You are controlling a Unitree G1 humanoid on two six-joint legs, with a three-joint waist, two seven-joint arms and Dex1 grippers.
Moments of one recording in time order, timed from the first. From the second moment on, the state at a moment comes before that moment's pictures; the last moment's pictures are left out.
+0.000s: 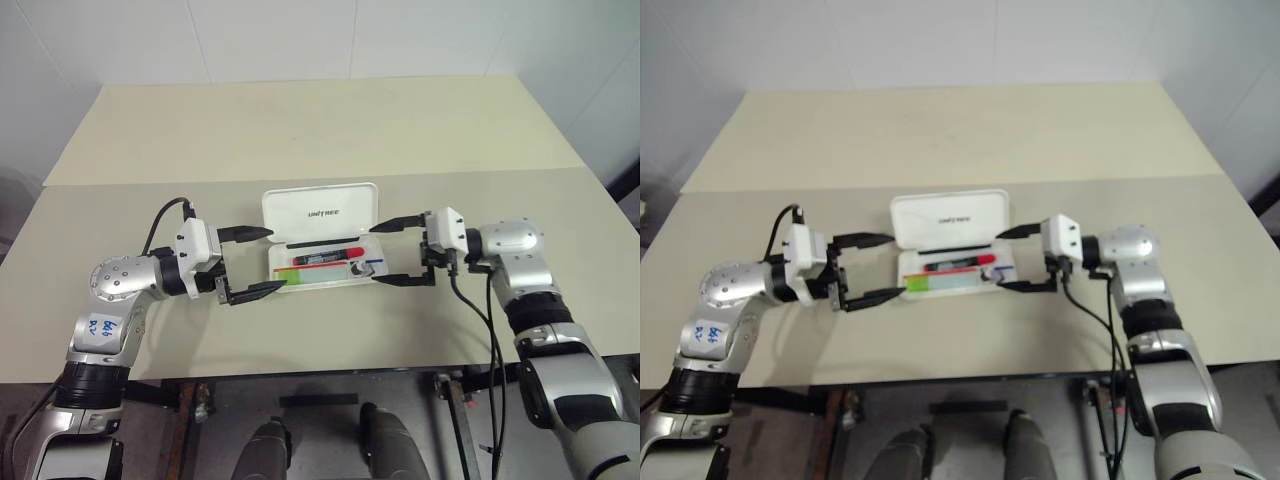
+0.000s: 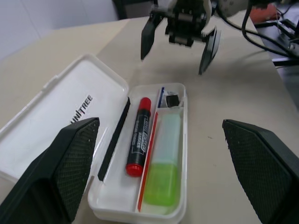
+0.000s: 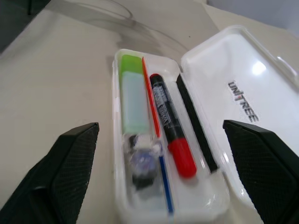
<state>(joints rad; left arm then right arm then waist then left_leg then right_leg) -0.40 0.64 0.04 -0.02 -0.40 0.06 -1.08 -0.75 -0.57 0.07 0.63 0.26 -0.36 1.51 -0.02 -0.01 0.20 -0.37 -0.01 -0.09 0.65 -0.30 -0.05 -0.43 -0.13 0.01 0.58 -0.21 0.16</state>
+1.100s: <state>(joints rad) -0.69 0.32 -0.20 0.42 -0.14 -0.01 -1.00 -0.44 -0.74 -0.06 0.15 0.33 -0.10 1.30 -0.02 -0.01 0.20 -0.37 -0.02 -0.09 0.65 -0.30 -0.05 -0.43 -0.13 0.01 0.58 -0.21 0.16</state>
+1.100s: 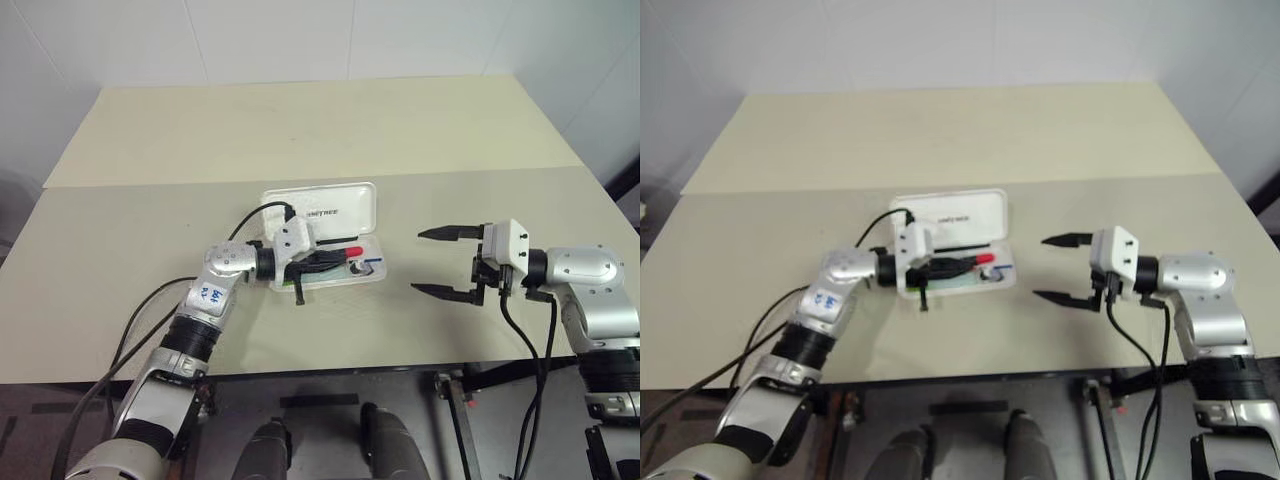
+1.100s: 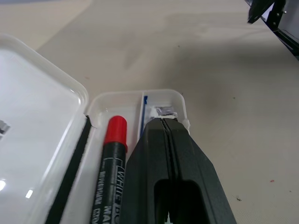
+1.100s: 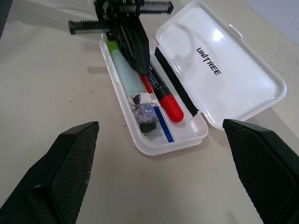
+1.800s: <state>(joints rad) -0.77 0.21 -0.21 0.61 -0.08 -0.09 -0.99 -0.31 -0.77 -0.12 -0.02 0.36 -0.04 1.18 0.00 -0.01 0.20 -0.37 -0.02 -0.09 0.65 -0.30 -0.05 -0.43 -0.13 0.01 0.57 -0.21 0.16</state>
